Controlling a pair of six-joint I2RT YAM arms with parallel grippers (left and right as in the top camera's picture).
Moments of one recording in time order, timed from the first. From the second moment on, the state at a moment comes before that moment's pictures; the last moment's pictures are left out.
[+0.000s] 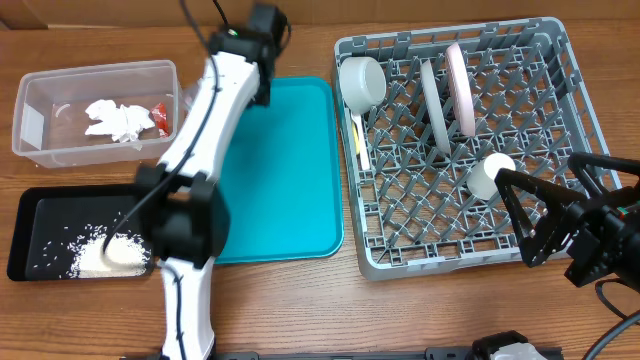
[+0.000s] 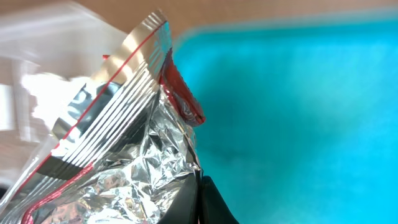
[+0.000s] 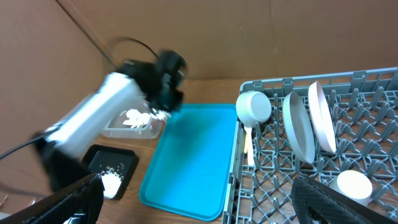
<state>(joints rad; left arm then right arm) -0.26 2.21 2.19 -1.25 -0.48 -0.25 0.25 1.24 2.43 -1.64 -0.24 0.28</state>
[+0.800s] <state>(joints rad) 0.11 2.17 2.25 -1.37 -0.16 -0.25 0.25 1.24 2.43 -1.64 -0.24 0.28</state>
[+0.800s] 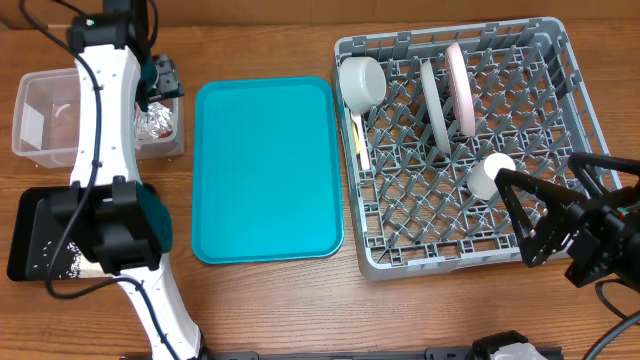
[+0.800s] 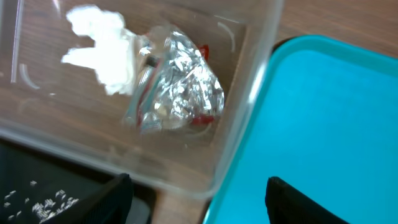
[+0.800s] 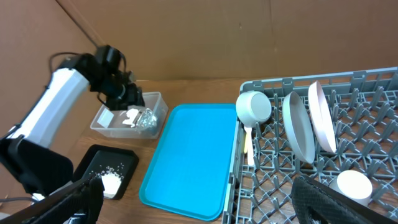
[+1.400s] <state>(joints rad) -0.05 1.58 2.43 -1.69 -0.13 -0.25 0.25 1.24 2.43 -1.64 -0.24 0.28</state>
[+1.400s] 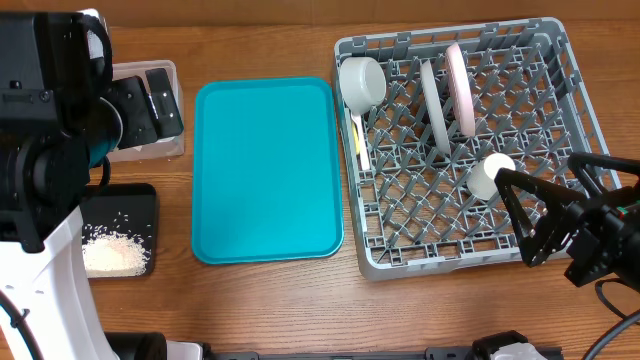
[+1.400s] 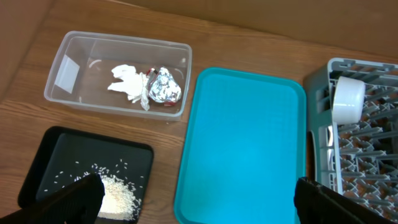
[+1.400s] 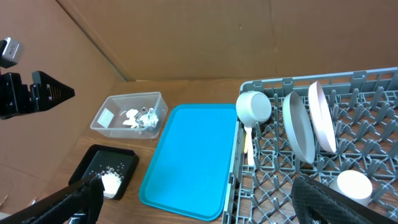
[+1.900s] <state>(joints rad) -0.05 1.62 2.42 -1.69 -0.10 -0.25 0.25 1.24 2.43 -1.64 -0.24 0.28</state>
